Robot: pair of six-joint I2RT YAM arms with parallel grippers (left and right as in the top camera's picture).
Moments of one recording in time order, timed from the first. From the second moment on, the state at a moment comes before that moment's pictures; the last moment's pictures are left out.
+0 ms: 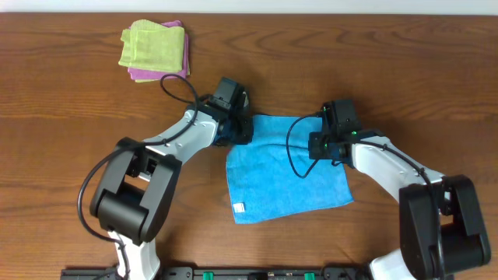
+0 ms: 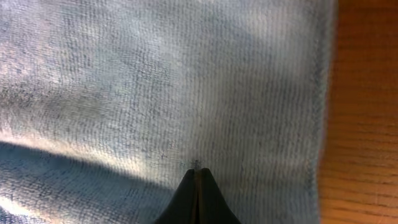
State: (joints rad) left arm -0.45 1.96 1.19 -0.42 0.31 -0.41; right arm 0.25 1.70 0.85 -0.36 -0.04 0.25
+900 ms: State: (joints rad) left arm -0.45 1.97 1.26 -0.45 0.02 -0.33; right arm 0.25 1.70 0.85 -0.38 -0.02 0.25
